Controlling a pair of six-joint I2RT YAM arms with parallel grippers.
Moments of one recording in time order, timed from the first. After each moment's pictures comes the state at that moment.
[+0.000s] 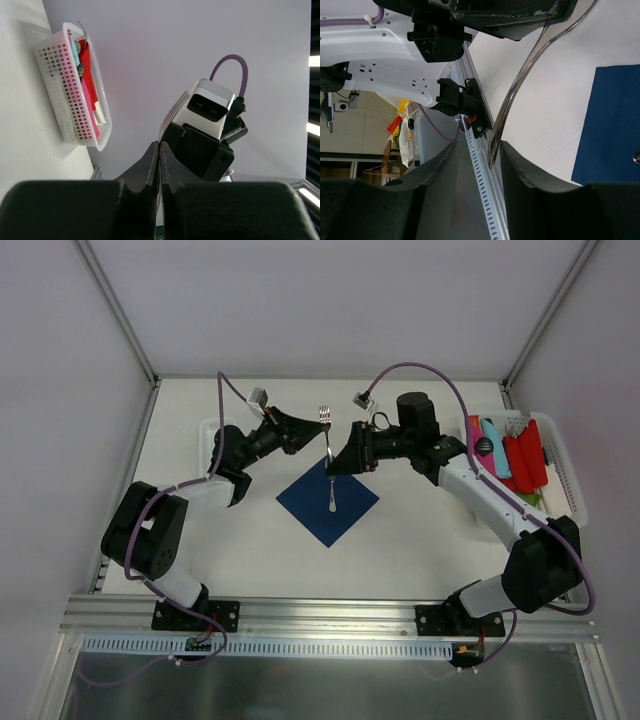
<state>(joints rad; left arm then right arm) -0.39 1.59 0.77 1.08 0.59 -1.60 0.51 1.44 1.17 -0.21 -0.97 0.53</state>
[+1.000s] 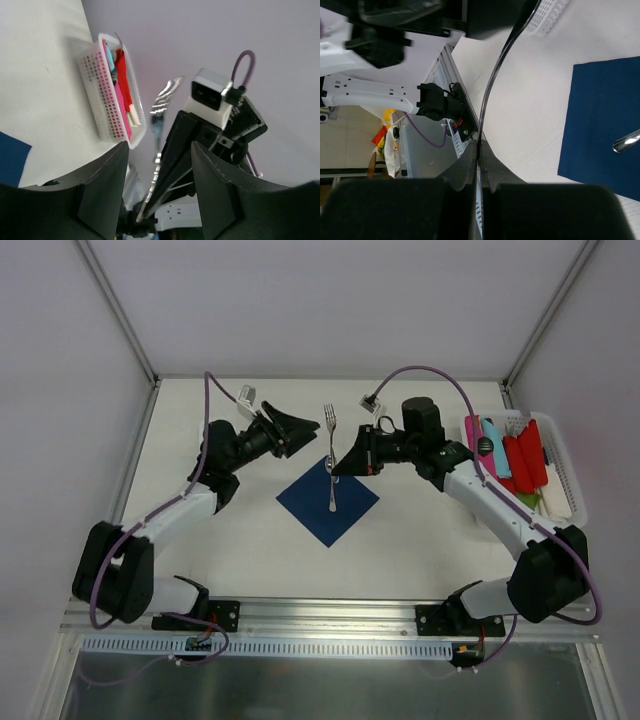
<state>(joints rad) -0.40 1.41 0.74 0.78 0.54 -1.42 0.50 1.40 1.13 -0.22 -0.89 0.51</state>
